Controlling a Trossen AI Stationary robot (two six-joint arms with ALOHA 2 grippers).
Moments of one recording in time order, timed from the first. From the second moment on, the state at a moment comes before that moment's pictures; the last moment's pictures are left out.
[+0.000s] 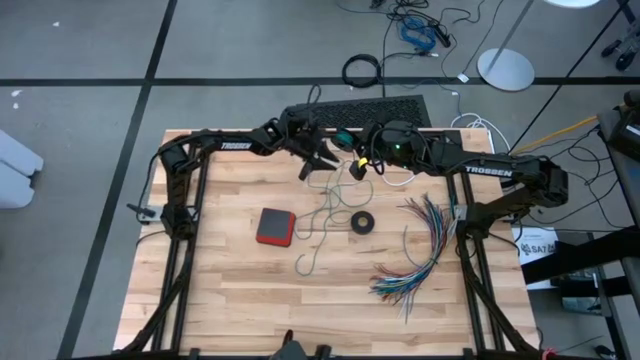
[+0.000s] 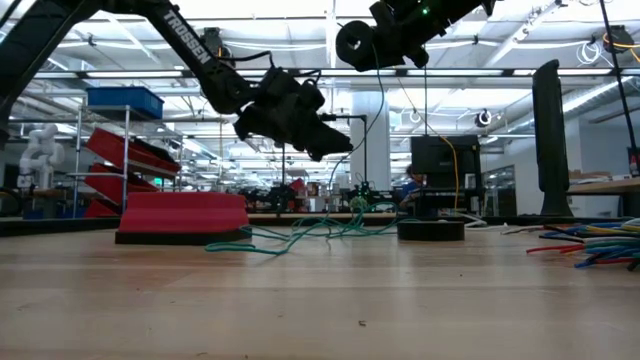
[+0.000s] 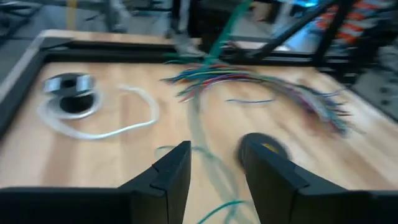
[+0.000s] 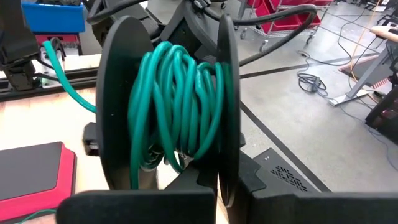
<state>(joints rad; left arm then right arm) 0.61 1.95 1.22 0.24 0.94 0.27 -0.31 1.33 1.09 -0.09 0.26 -0.04</state>
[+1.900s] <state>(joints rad) 0.65 1.99 1.22 0.25 0.81 0.19 -0.30 1.34 1.09 -0.11 0.21 -0.04</state>
